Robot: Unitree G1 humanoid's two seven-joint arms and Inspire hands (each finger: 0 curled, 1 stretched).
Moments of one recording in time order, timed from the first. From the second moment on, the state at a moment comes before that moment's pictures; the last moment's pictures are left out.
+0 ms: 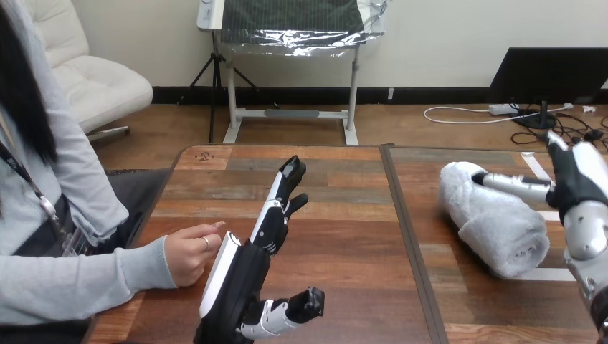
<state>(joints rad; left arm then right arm) -0.04 0.02 -0.11 0.81 0.11 -1.32 -0.14 -0.76 -0.50 0.04 1.33 -0.36 -0.15 -0.19</state>
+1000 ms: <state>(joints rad) -0.03 0.03 -0.12 0.79 0.12 -1.33 -0.13 -0.72 -0.46 0.12 1.36 -0.40 -0.05 -0.10</state>
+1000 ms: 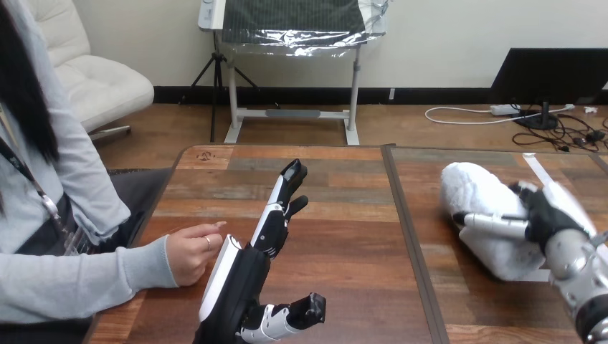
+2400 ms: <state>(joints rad) 0.00 0.04 -0.14 0.73 0.09 -1.31 -0.15 -0.69 -0.47 0.10 1.35 -0.39 -0.05 -0.13</state>
